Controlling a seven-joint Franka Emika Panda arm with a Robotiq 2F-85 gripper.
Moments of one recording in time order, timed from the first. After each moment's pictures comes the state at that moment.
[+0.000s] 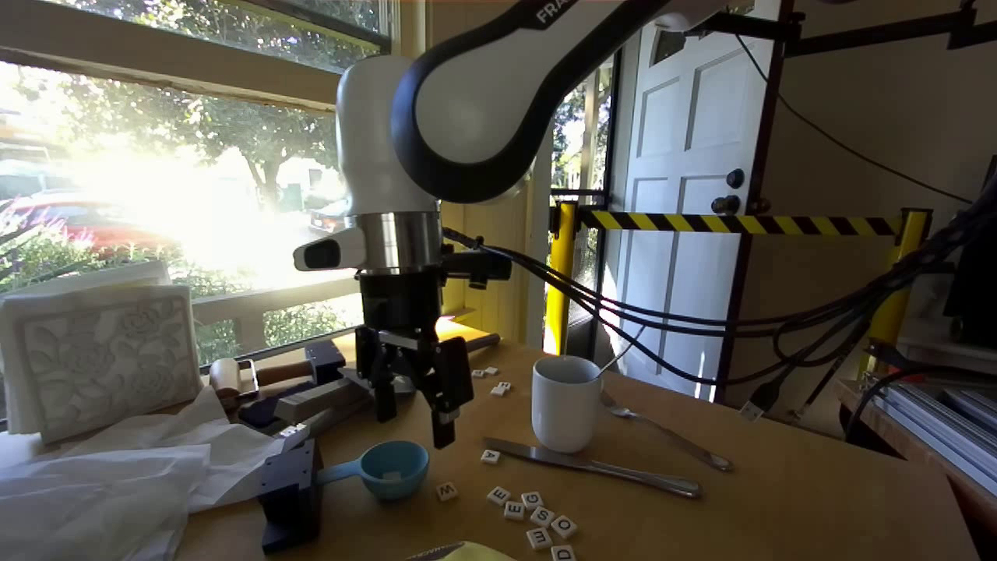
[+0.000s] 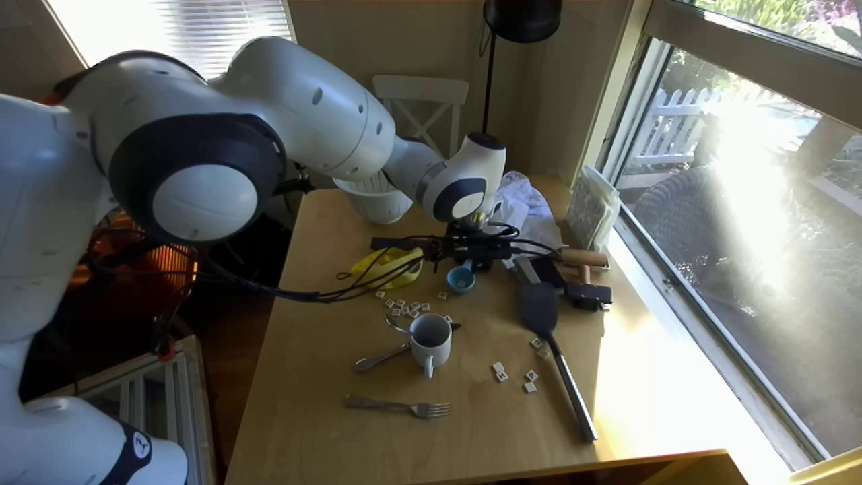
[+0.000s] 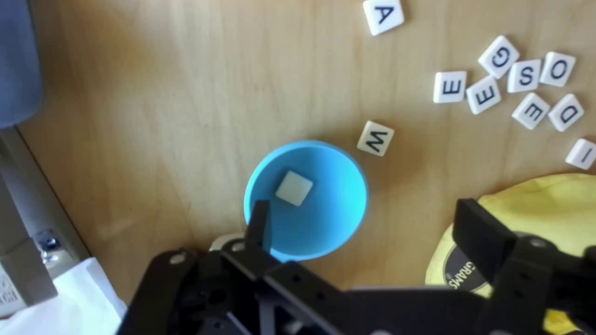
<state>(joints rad) 0.01 0.77 0.16 -1.57 -0.06 2.25 -0.93</state>
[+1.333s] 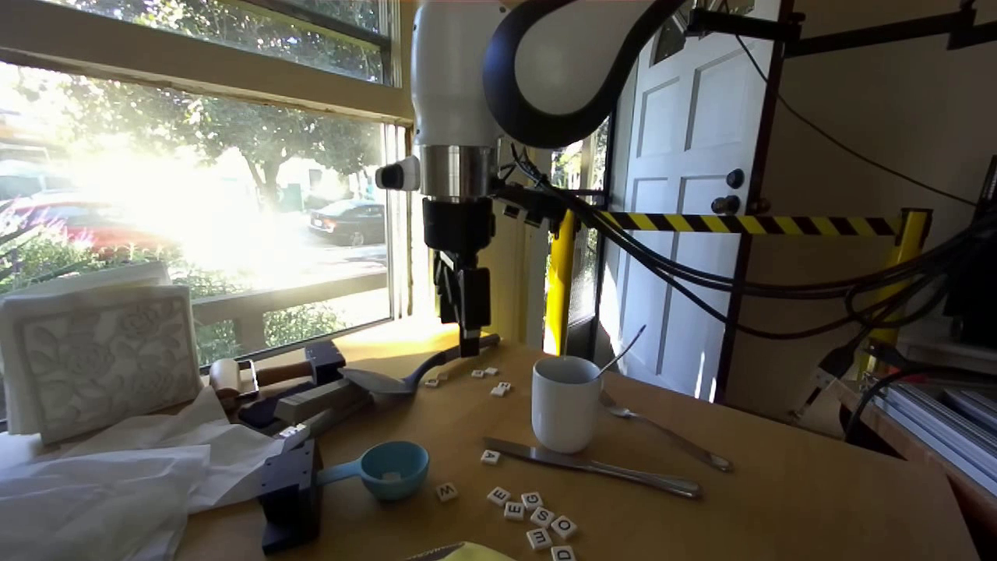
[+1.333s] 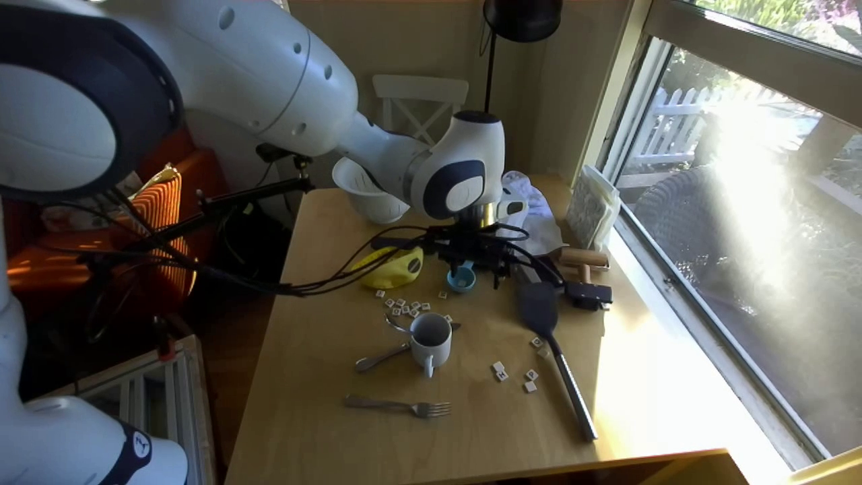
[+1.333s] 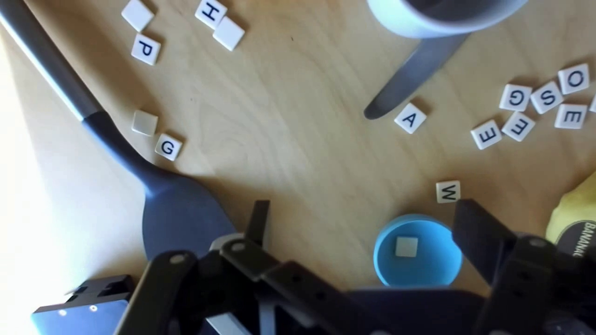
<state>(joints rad) 0.03 0.51 0.02 -1.83 -0.18 2.37 -0.41</state>
